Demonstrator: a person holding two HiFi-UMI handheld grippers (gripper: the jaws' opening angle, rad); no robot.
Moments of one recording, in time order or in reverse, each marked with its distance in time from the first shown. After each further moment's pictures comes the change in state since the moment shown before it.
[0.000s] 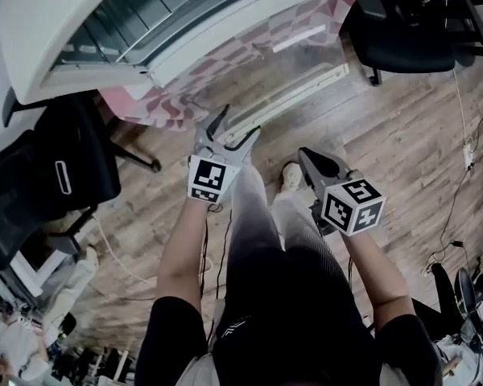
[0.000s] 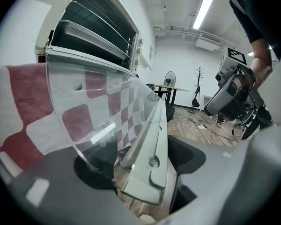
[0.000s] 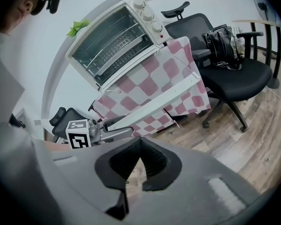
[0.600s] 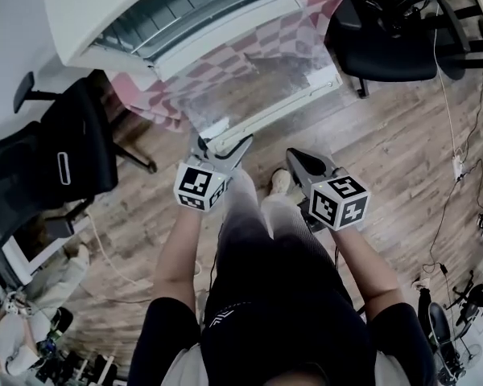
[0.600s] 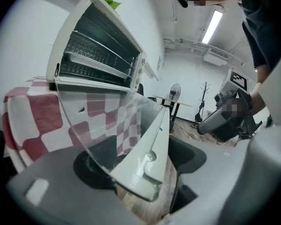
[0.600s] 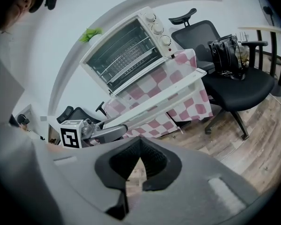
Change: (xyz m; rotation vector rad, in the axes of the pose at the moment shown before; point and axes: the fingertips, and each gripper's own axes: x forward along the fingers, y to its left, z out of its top) left arm -0.043 -0.036 0.056 -0.148 -0.093 0.025; right arm -0.044 0.019 0.013 -0.060 -0.028 0.052
